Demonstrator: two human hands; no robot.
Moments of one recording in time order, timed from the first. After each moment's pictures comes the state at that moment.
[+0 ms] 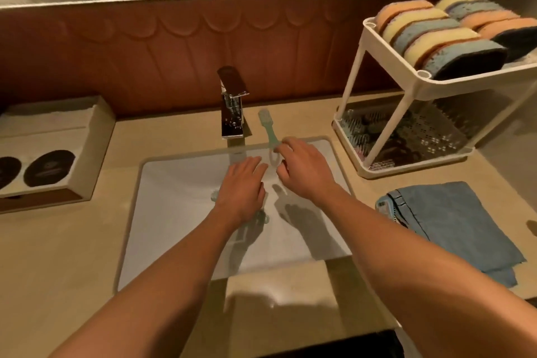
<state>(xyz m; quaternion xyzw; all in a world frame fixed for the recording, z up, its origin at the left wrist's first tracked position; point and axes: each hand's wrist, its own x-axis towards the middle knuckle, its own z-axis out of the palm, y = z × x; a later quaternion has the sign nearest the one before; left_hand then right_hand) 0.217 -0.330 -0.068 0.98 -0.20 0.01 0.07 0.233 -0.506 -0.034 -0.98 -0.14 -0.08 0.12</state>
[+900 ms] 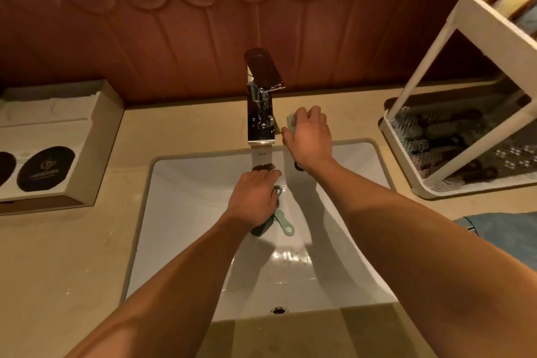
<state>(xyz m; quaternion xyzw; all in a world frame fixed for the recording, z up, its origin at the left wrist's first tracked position) 0.269 -0.299 -0.125 0.97 -0.19 -0.01 0.13 0.357 -0.447 -0.077 -0.98 -0.01 -0.09 0.16</state>
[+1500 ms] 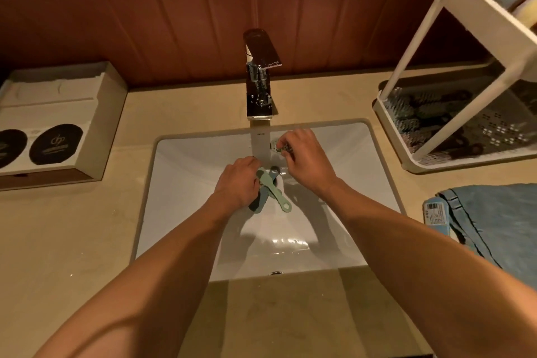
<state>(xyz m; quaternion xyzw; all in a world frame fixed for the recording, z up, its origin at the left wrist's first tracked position) 0.253 -0.273 -0.128 0.98 -0.15 -0.07 0.12 0.271 -0.460 -0.098 -0.94 -0.17 -0.06 0.28</state>
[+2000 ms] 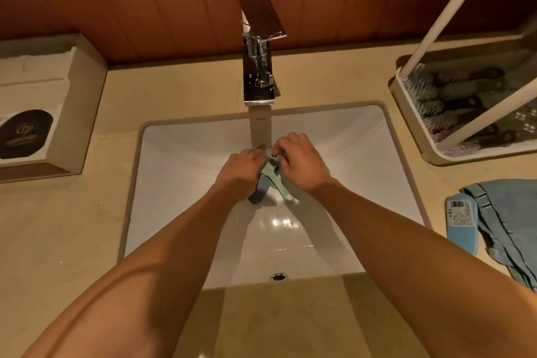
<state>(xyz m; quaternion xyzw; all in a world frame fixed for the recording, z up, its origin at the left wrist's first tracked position) 0.276 -0.267 -0.187 0.97 -0.20 -0.09 0.10 0.276 -0.448 -0.154 -0.95 -0.16 0.02 0.26</state>
